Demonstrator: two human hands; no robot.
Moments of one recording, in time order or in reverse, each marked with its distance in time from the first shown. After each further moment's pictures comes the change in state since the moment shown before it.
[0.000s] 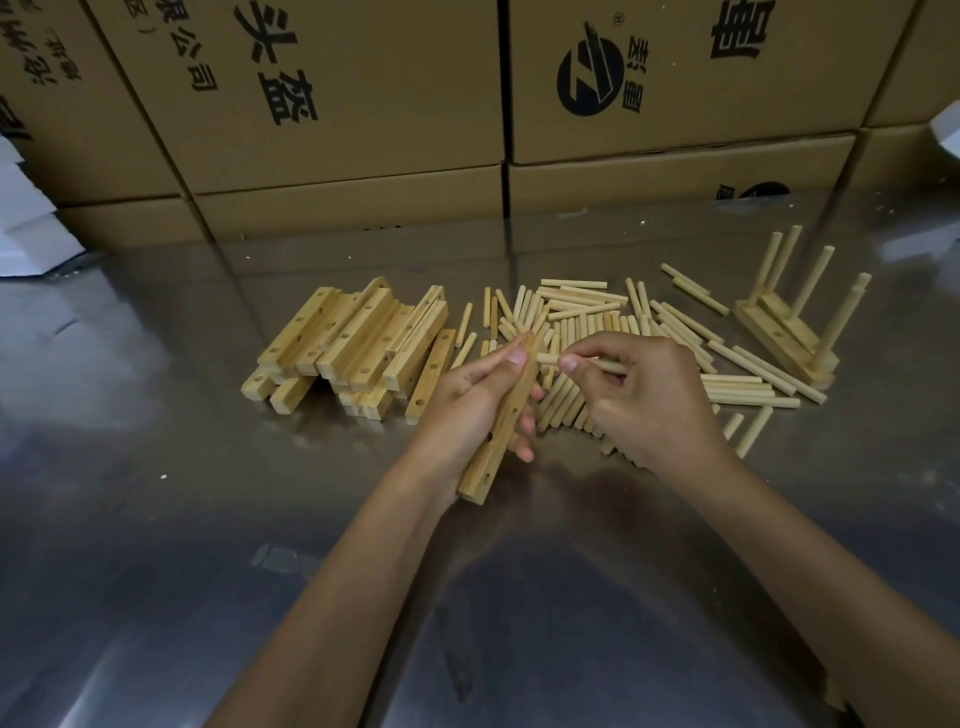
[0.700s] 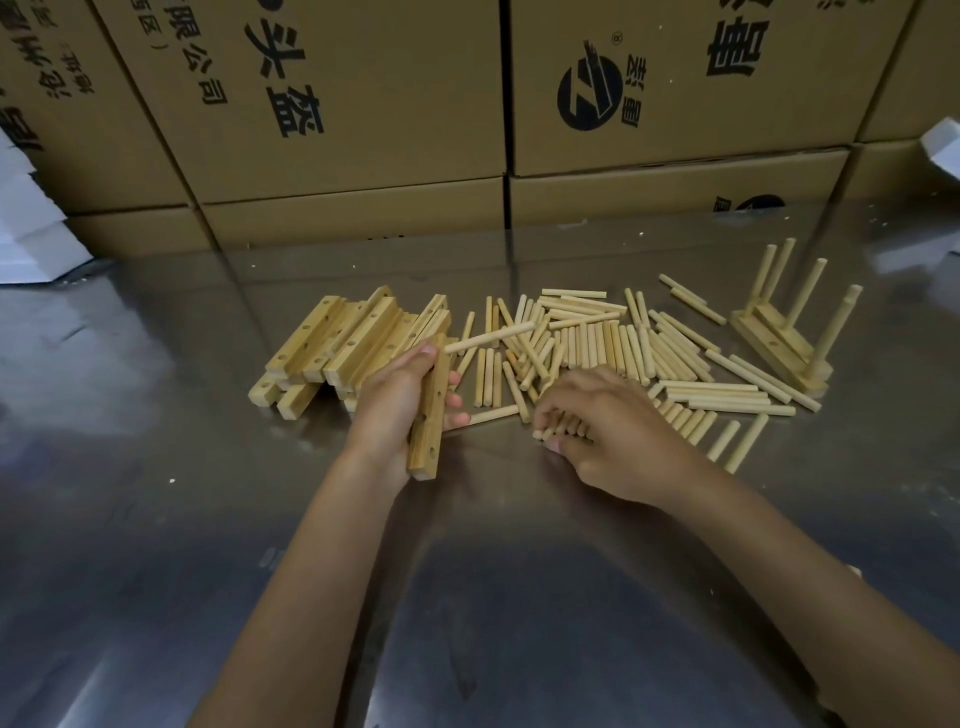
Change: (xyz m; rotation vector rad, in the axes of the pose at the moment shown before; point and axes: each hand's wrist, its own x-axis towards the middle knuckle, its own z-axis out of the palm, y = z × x) left_hand 0.008 0.020 -0.040 -0.124 0.420 -0.093; right_hand -0.005 0.015 0.009 -0.328 -0.453 -0.165
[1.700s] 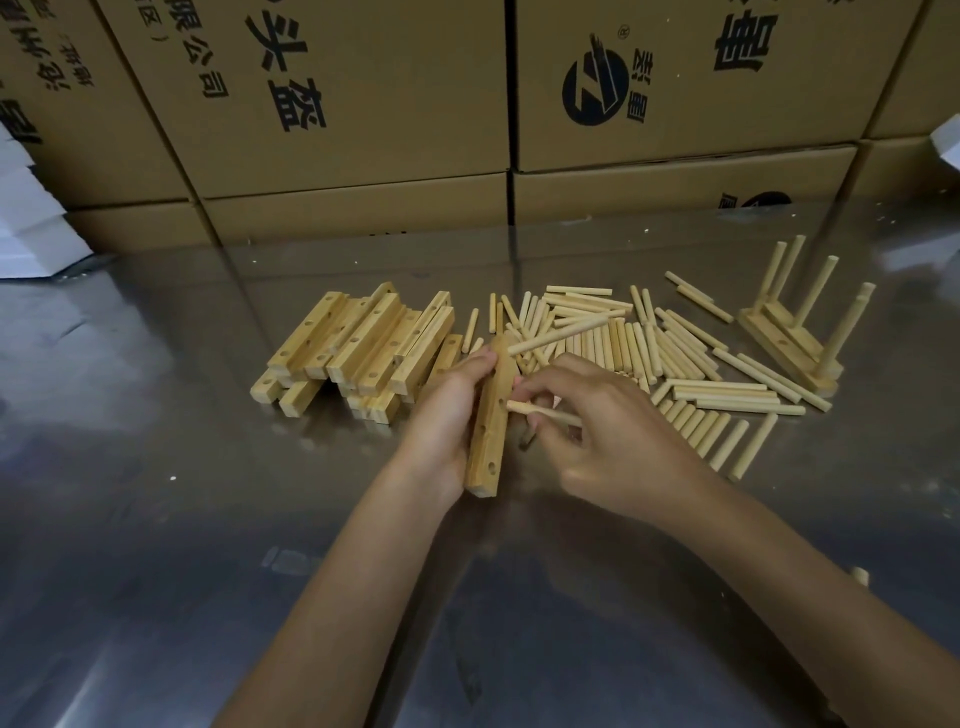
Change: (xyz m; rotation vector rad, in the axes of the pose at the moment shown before) left_hand -0.027 -0.007 0.030 -0.018 -0.154 -0.145; right_hand -0.003 -0.036 -0.008 0.133 0.187 -0.085
